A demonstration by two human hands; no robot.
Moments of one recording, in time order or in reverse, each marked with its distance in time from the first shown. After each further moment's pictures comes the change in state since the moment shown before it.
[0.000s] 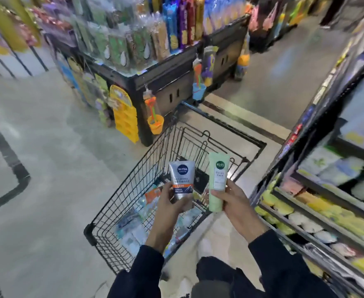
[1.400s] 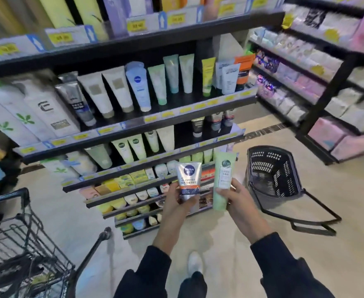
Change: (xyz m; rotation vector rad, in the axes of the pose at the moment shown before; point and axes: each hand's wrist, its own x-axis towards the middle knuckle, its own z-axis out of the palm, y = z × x) left_hand -0.331 -0.145 0.544 0.302 -0.986 -0.057; right_hand -0.458 0.036 -0.504 0.473 0.857 -0.455
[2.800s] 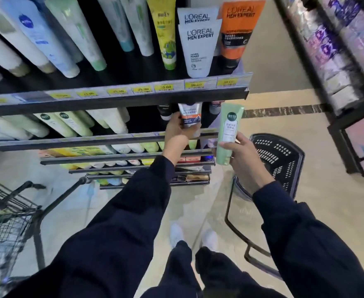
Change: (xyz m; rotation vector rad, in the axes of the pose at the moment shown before) left_hand 0.347 -0.011 0.213 0.252 0.374 -0.073; right_hand 0.289 -0.140 -0.177 -0.248 -0.164 0.175
